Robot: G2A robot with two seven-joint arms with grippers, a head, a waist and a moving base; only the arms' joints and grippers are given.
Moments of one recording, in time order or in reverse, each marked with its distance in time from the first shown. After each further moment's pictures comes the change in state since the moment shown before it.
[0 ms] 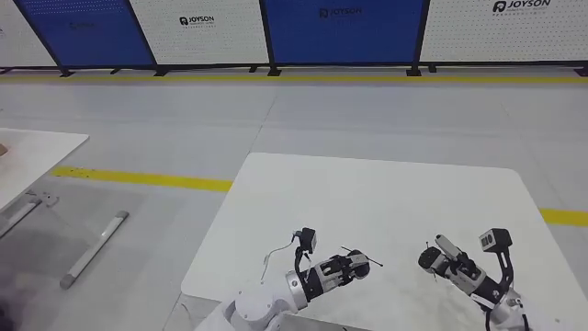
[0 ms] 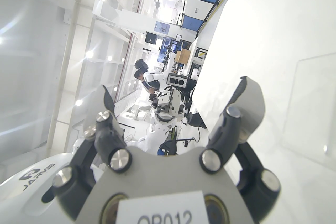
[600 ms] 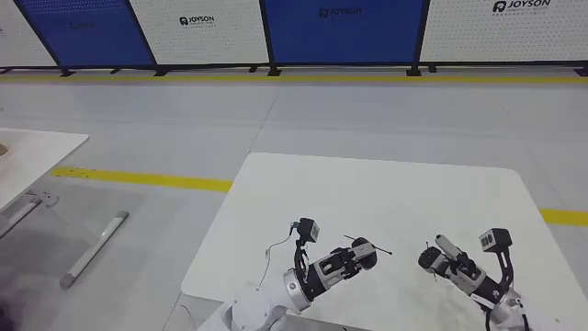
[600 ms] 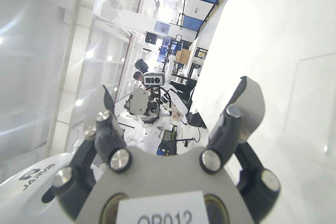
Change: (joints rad) left arm 0.028 0.001 0.003 -0.120 0.027 -0.168 0.060; right arm 0.000 0.000 0.000 0.000 0.000 0.000 0.000
